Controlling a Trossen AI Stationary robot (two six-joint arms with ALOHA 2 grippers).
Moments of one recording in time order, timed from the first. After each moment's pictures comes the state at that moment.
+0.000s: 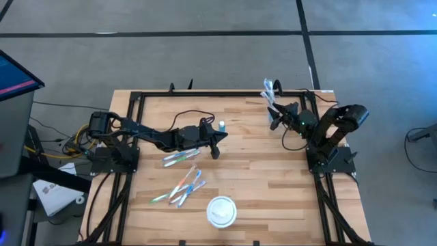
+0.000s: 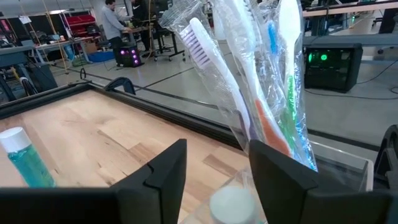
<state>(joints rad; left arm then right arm) 0.05 1.69 0.75 0.72 -0.31 -0.19 -0.77 1.65 0.01 1.56 0.03 0.16</state>
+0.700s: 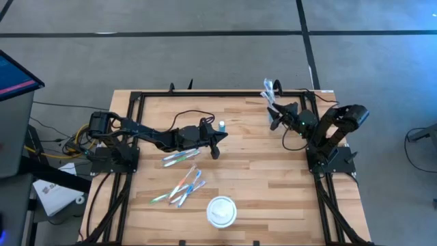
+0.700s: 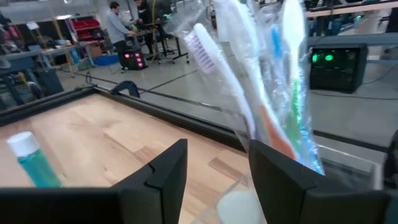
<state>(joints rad) 0.05 1.69 0.75 0.71 -0.31 -0.19 -0.77 1.65 0.01 1.57 0.00 0.18</state>
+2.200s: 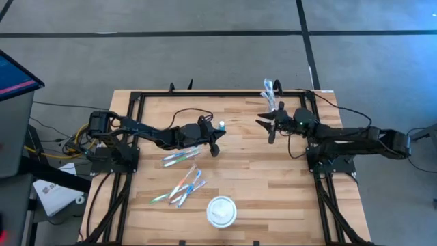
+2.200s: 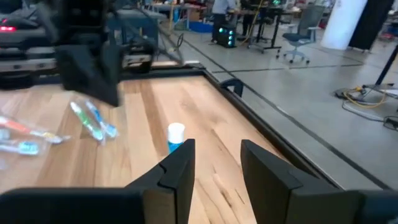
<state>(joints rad) 0.08 1.69 0.75 0.65 -0.32 -0.17 -0.44 0.98 0.24 0.60 -0.09 -0.09</state>
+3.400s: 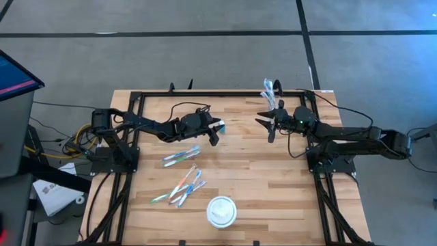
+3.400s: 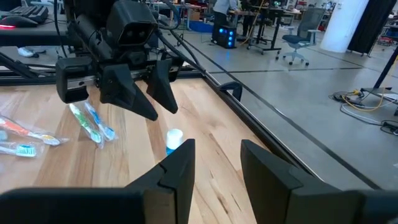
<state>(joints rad) 0.22 1.72 0.75 0.63 -0.26 -0.16 -0.44 0.97 0.28 0.55 -0.09 -0.11</state>
